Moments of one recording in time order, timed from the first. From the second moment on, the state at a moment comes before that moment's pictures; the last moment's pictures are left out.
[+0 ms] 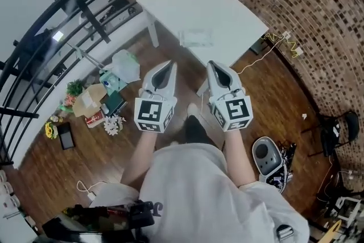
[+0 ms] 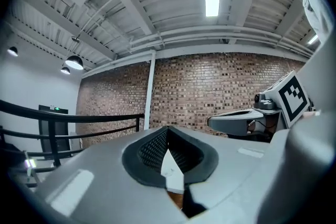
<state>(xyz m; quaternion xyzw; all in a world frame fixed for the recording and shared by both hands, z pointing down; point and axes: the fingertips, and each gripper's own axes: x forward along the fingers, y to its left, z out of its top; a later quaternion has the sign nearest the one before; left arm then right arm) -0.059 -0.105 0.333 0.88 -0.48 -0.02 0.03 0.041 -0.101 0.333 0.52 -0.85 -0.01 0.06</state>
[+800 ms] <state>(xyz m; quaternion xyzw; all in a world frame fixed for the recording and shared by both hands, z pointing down) 0.018 -0.314 0.355 0.85 -0.52 0.02 0.06 0.120 -0.315 0.361 0.47 -0.88 0.04 0.05</state>
